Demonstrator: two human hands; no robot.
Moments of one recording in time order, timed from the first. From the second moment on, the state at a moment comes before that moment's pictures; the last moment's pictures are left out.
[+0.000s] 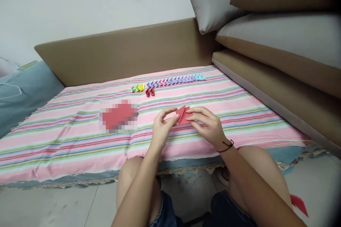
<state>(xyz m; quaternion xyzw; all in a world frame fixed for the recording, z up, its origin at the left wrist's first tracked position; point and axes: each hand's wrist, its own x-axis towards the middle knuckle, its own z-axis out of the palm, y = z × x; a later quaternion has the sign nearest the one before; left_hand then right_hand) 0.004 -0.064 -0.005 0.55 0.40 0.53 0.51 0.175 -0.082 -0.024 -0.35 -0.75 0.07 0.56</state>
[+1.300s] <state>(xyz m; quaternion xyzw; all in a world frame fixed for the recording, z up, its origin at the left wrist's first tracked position) 0.010 -0.062 -0.015 0.48 0.40 0.58 0.53 0.151 -0.084 -0.032 -0.39 -0.51 0.42 0.65</state>
